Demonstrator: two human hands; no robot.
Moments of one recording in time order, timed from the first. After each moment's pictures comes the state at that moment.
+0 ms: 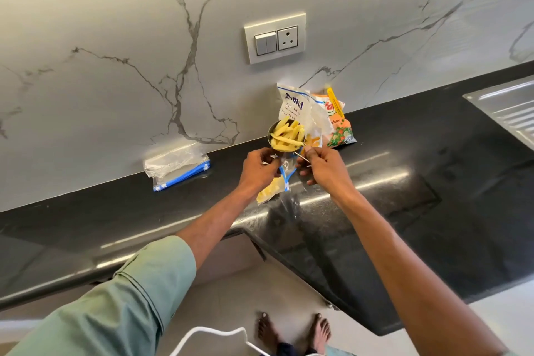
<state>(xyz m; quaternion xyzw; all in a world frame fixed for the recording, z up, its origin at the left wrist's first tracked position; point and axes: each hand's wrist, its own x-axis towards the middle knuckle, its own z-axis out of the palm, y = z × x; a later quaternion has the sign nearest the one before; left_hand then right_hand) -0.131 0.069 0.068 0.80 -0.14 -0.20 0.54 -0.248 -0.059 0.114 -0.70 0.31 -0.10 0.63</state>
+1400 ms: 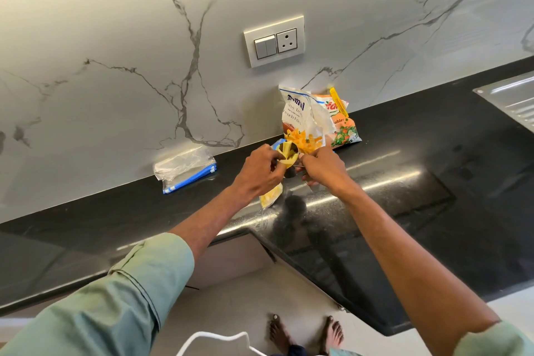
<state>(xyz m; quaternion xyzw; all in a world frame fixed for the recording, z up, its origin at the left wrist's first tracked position) -0.134 0.081 0.098 0.88 -0.40 -0.06 0.25 -0.238 -0.066 0.116 -0.79 0.34 -0.01 0.51</state>
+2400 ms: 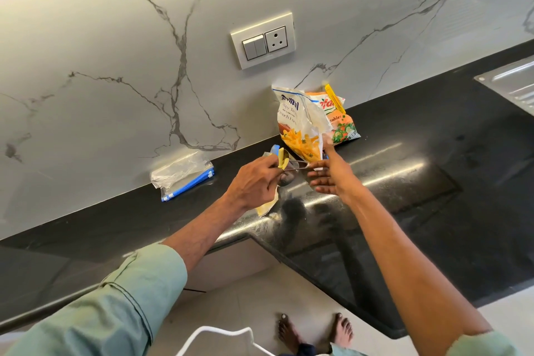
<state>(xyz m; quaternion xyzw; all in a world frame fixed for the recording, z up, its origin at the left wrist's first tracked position) -0.131 0.093 0.085 0.80 -0.58 0.06 0.14 -0.242 -0.102 0.056 -0.52 0.38 0.04 0.76</state>
